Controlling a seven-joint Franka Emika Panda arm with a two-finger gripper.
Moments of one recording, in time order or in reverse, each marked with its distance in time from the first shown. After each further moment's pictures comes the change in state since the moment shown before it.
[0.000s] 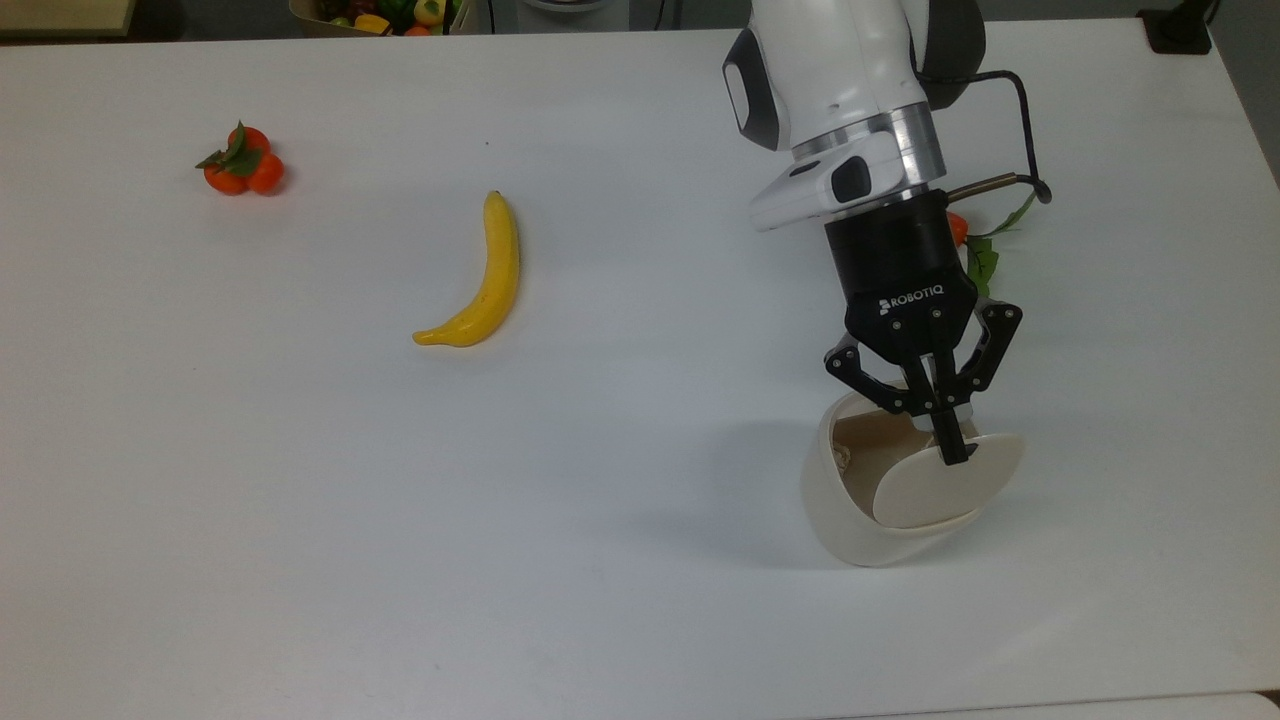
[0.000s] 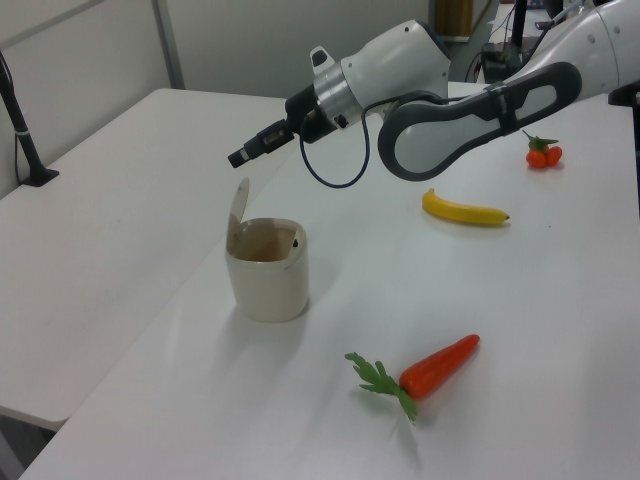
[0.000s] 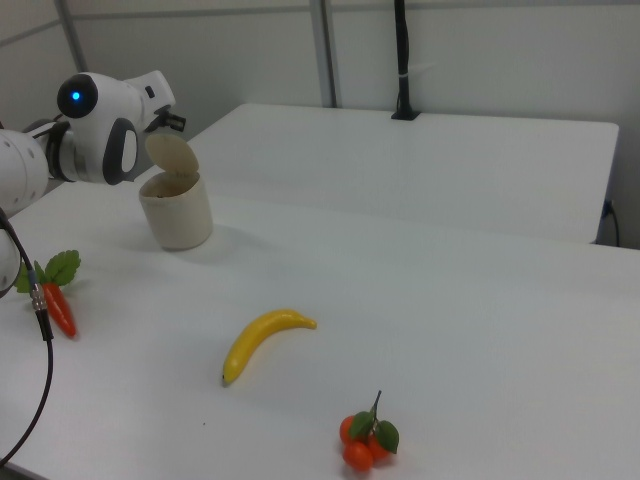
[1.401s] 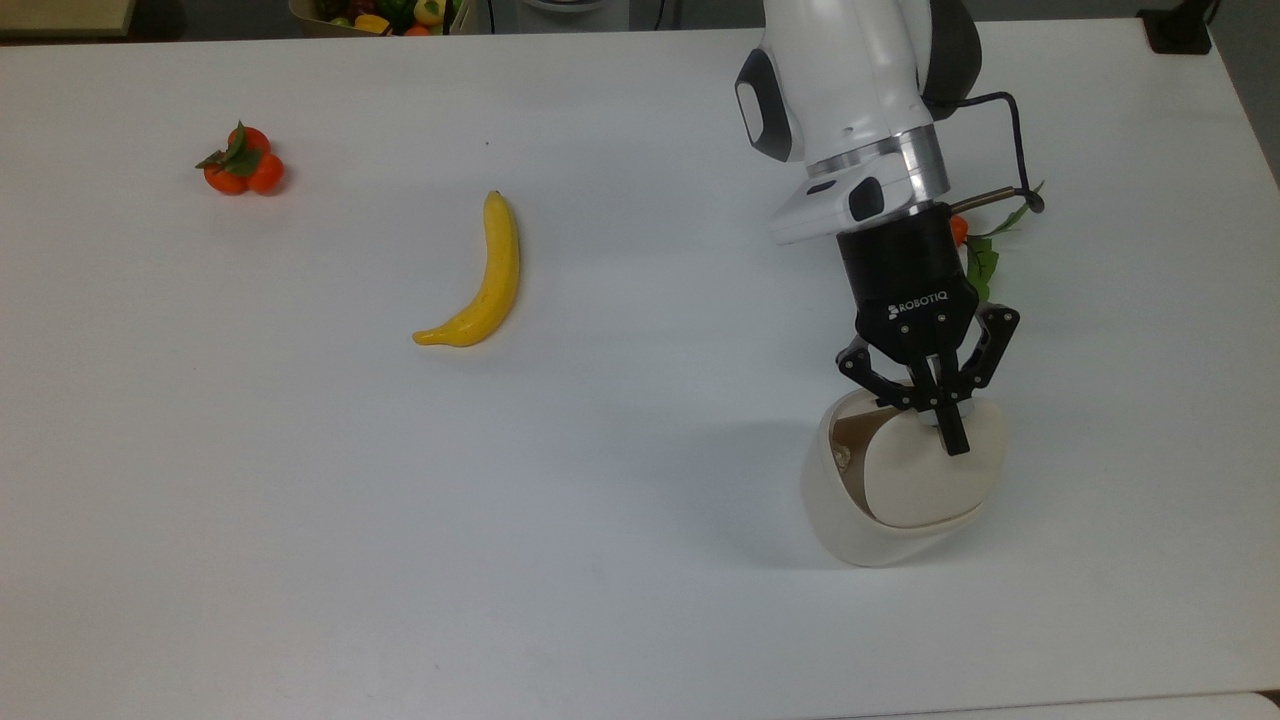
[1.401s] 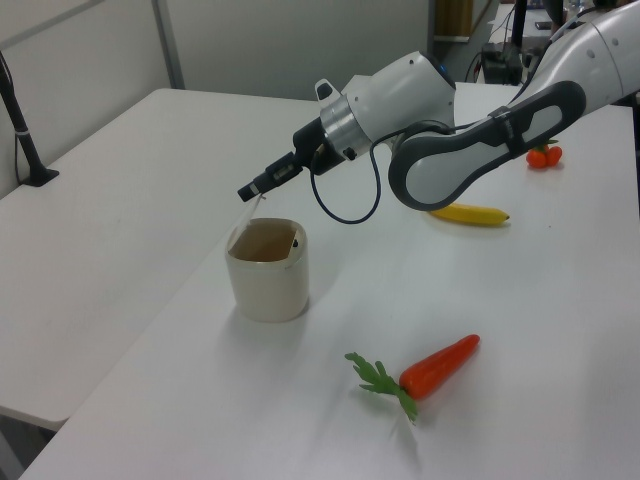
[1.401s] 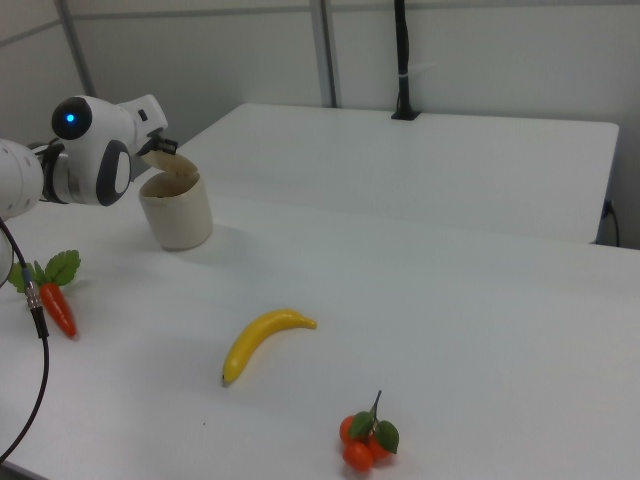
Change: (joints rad) arm 0.013 -0.025 0.021 -0.131 -0.022 0.057 0.000
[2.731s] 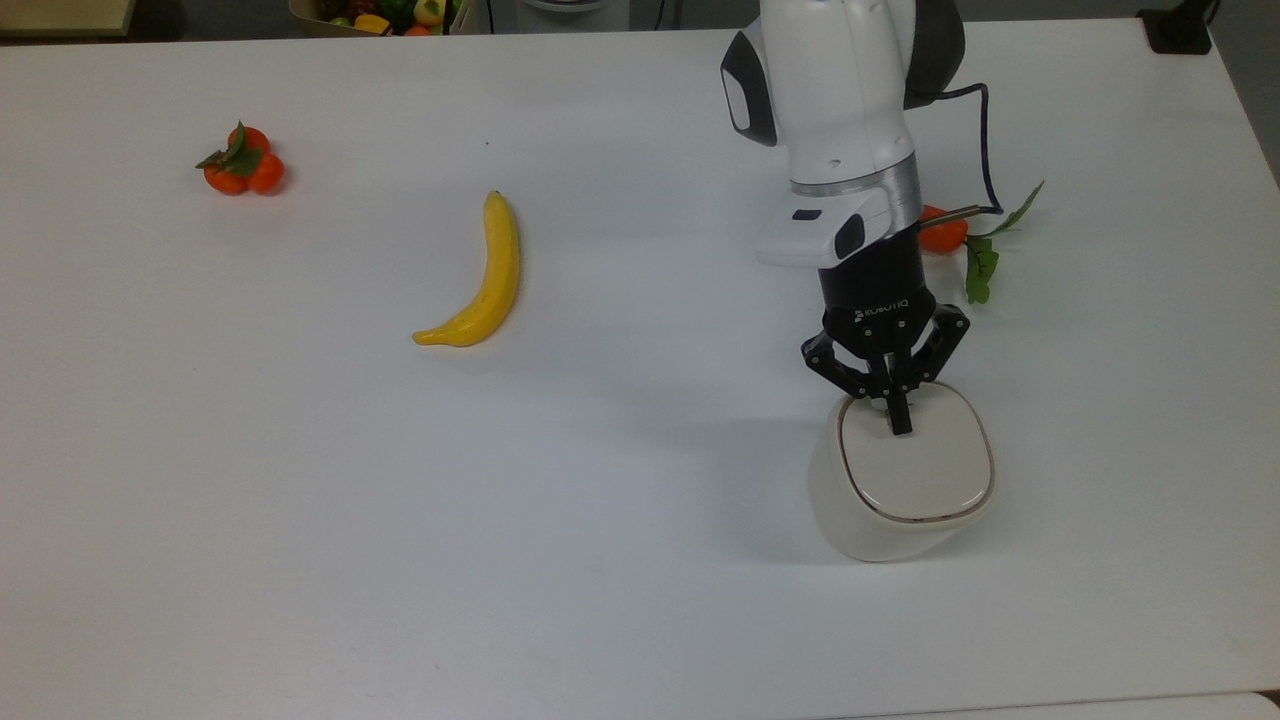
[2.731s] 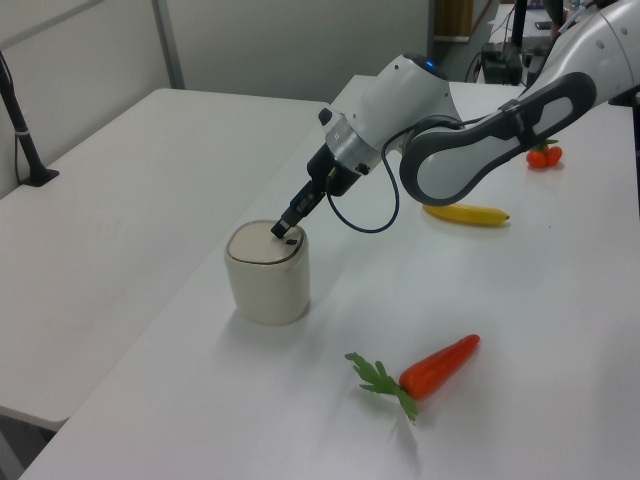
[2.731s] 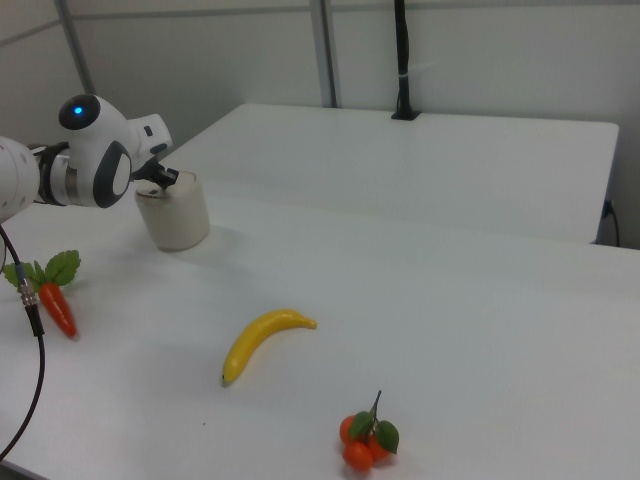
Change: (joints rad) arm -0.021 -0.056 0.016 -0.083 -0.013 -0.249 -0.019
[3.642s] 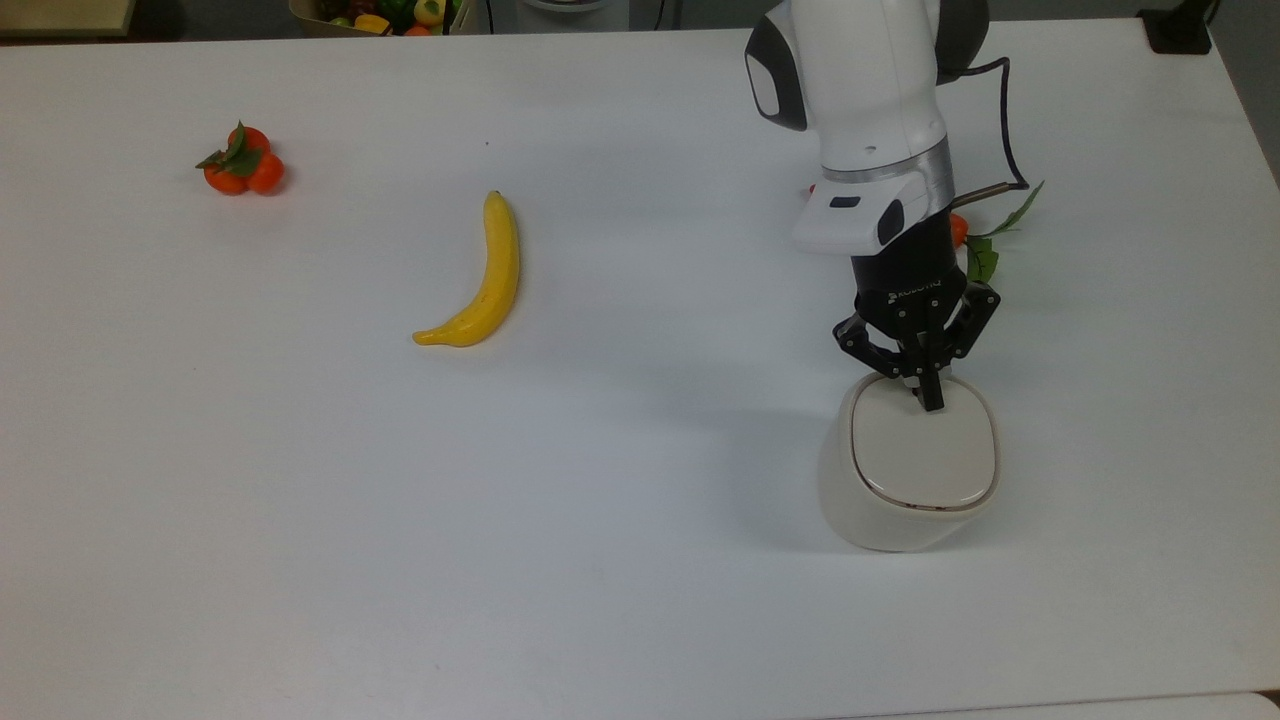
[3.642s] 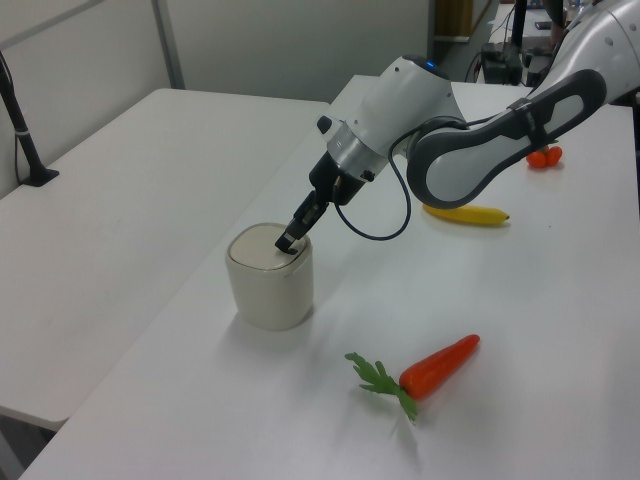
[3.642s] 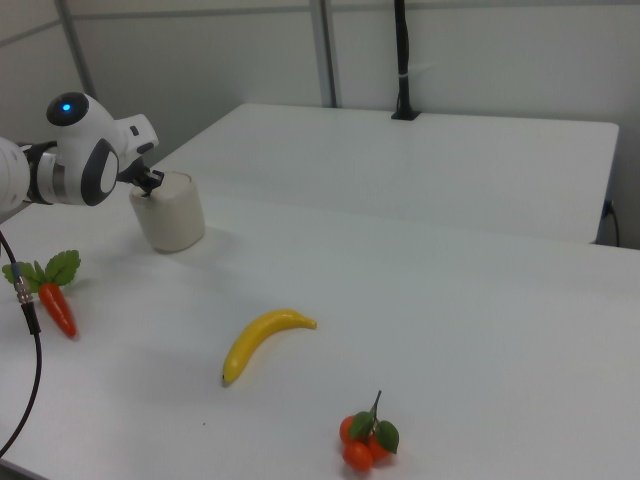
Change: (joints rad) arm 0.000 -0.019 0.043 -0.017 -0.015 -0.046 -0.031
